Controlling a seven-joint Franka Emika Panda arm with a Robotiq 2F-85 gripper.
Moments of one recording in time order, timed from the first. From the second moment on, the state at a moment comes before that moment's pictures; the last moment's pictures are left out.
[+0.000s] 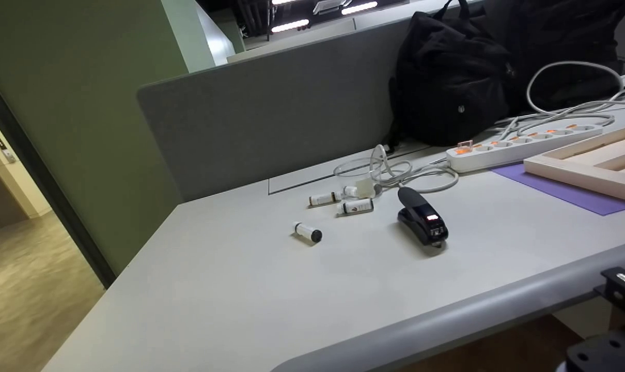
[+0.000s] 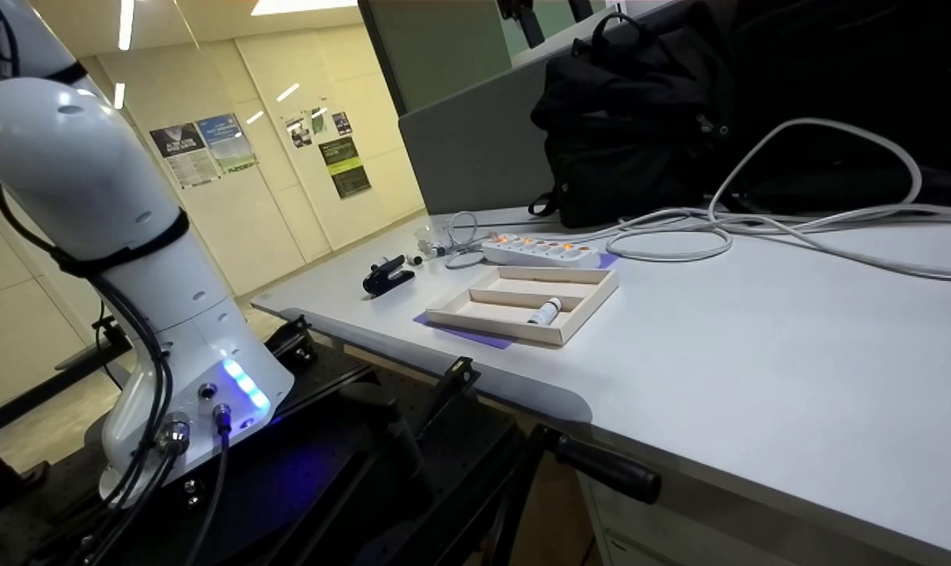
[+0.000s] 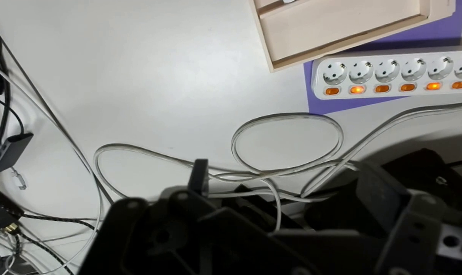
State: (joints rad) arm -0.19 -0.17 -0.39 -2.23 -0.04 2.26 -0.24
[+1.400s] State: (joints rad) arm -0.19 0.36 -0.11 -2.23 0.41 2.59 -0.49
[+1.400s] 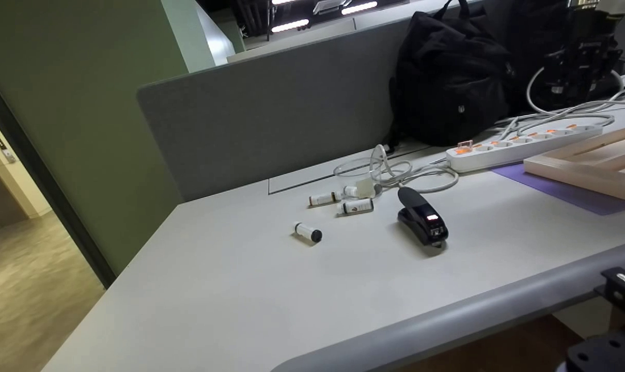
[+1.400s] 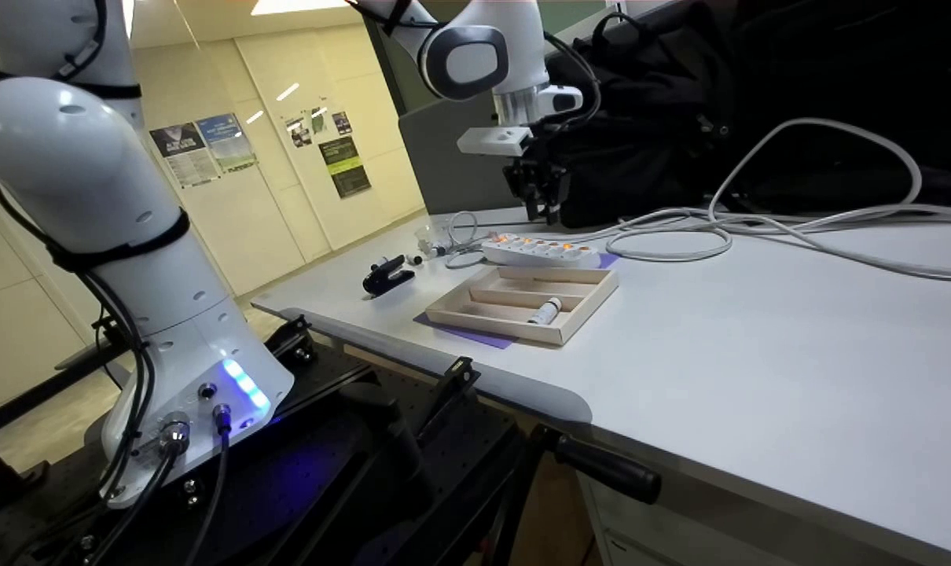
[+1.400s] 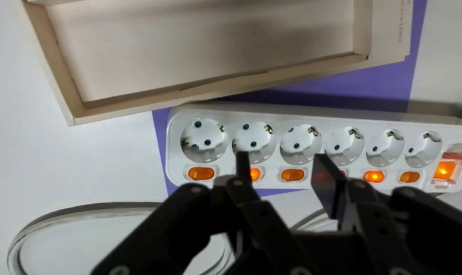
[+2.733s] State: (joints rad) arm -0.35 0.52 0.07 -2.19 0.33 2.87 -0.49
